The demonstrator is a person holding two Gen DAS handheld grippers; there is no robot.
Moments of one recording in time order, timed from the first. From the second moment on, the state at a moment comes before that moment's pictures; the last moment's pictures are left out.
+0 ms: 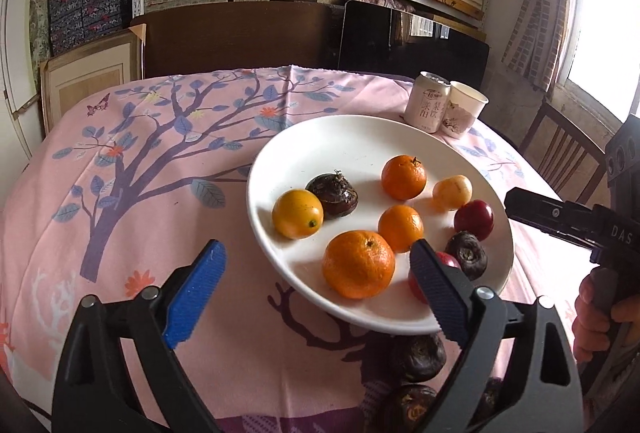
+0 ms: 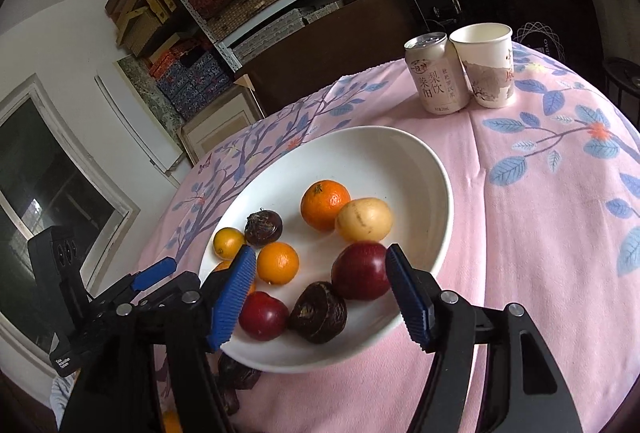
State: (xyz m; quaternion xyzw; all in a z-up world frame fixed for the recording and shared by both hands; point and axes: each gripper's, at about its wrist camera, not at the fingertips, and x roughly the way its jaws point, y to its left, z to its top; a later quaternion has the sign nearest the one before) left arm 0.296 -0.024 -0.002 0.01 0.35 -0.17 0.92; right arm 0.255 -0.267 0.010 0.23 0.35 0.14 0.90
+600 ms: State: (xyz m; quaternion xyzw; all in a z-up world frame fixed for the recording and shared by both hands) left arm 0.191 0.009 -0.015 0.02 0.35 -0.16 0.92; right arm 0.180 -0.271 -0.005 0.25 0.35 0.13 0.89
